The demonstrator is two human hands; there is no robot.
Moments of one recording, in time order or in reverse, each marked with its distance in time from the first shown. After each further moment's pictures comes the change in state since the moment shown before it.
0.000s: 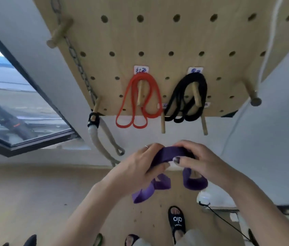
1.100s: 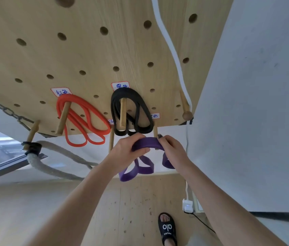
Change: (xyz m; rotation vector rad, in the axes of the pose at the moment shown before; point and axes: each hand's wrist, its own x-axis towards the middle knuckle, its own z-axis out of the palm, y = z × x) left_hand 0.189 0.004 0.094 -0.091 -0.004 -0.249; right_hand 0.078 0.139 -0.128 0.259 0.416 0.183
